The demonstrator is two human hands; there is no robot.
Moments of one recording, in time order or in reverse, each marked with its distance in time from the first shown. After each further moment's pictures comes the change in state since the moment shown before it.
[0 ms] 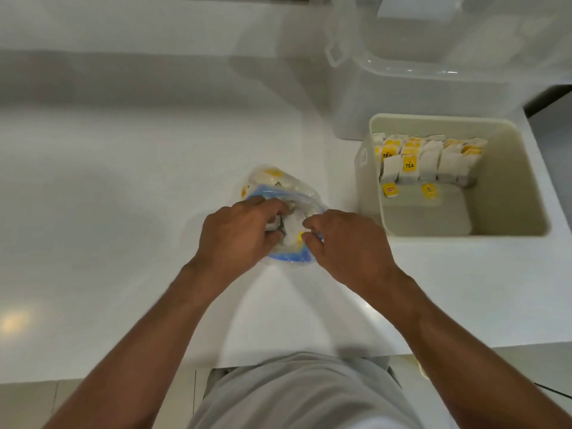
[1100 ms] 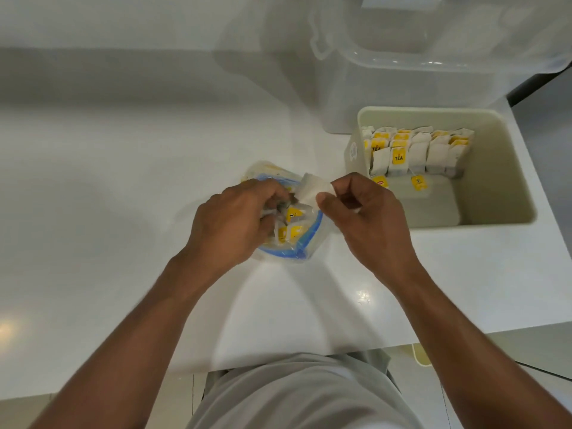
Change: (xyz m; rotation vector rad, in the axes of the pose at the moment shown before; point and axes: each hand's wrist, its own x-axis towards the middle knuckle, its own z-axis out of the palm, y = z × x) left_hand 0.013 0.006 -0.019 -0.206 -0.054 0.025; right_hand -0.006 0.010 -0.028 0.897 0.254 0.291
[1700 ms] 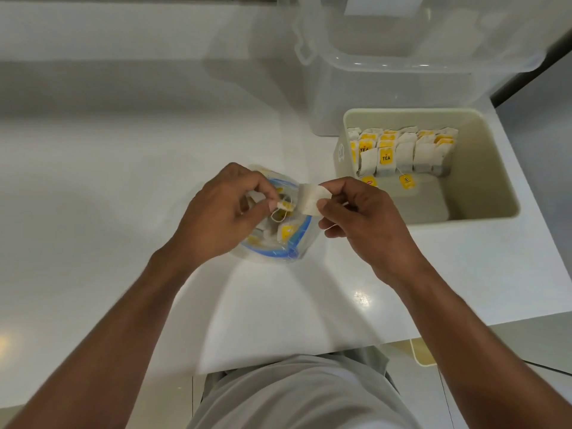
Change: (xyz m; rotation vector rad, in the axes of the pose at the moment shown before) left_hand 0.005 -0.005 -0.008 -0.309 0.062 0.063; right_hand -0.005 -0.003 -0.017 0.166 -0.145 0.102
